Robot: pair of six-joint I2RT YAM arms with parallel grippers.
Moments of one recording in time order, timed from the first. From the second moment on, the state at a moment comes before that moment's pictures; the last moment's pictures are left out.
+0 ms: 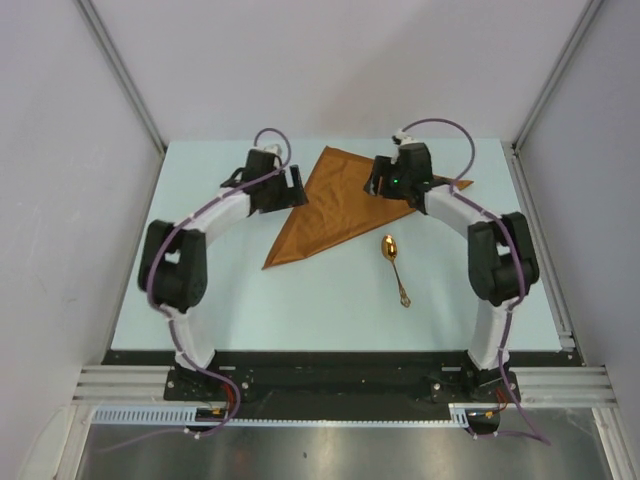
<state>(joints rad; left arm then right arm) -0.33 1.94 1.45 -0.30 0.12 -0.43 0.29 1.90 1.37 -0.05 -0.16 0.41</state>
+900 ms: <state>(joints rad) -0.02 1.26 1.09 -0.42 0.30 -0.41 0.56 2.50 2.16 -0.52 0.20 0.18</state>
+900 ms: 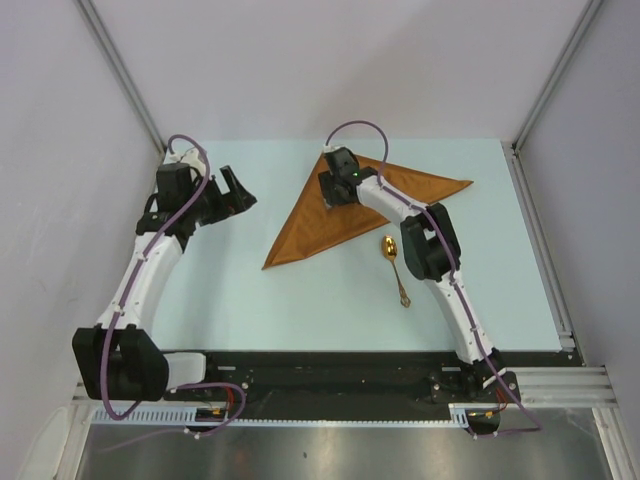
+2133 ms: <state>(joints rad) 0.06 1.29 1.09 -0.42 0.42 -0.39 0.49 2.66 2.44 -0.57 0.14 0.31</state>
